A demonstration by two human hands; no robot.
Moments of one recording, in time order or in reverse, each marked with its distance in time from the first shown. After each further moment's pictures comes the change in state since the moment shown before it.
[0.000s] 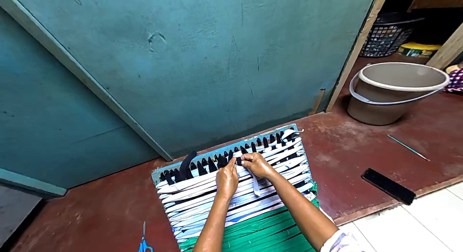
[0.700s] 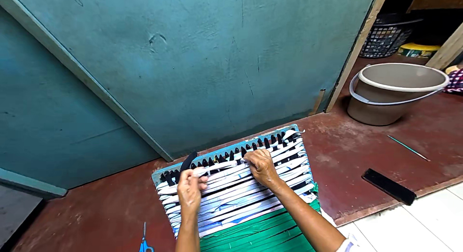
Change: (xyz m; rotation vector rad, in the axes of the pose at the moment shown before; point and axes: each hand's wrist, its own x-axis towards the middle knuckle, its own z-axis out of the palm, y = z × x) left_hand -0.045 -0.050 -0.059 -0.787 0.529 -0.058; right_hand -0.016 0.019 0.020 -0.496 0.661 -0.604
